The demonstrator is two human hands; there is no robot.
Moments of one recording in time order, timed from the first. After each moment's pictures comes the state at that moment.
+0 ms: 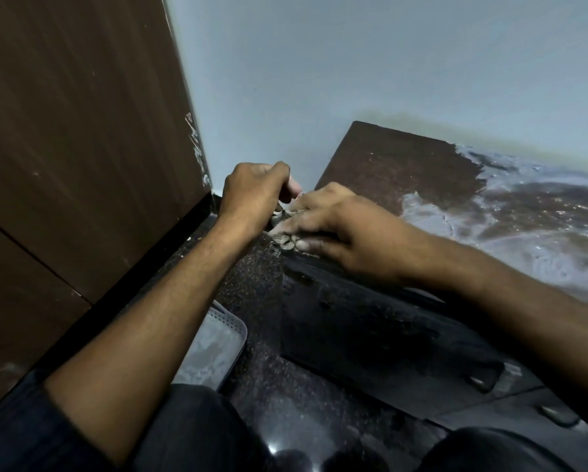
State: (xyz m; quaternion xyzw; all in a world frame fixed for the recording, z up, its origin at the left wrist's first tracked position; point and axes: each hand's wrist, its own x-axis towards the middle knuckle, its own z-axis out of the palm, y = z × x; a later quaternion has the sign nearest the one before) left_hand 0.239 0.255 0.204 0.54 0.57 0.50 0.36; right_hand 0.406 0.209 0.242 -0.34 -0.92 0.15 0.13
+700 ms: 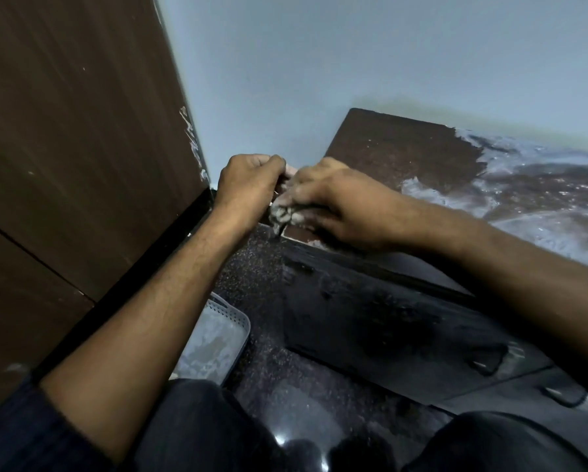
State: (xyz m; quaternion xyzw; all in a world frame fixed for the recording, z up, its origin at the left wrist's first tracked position) left_hand 0.235 0.259 0.199 0.56 0.56 0.50 0.36; right_hand 0.402 0.227 0.246 -0.32 -0.93 0.09 0.13
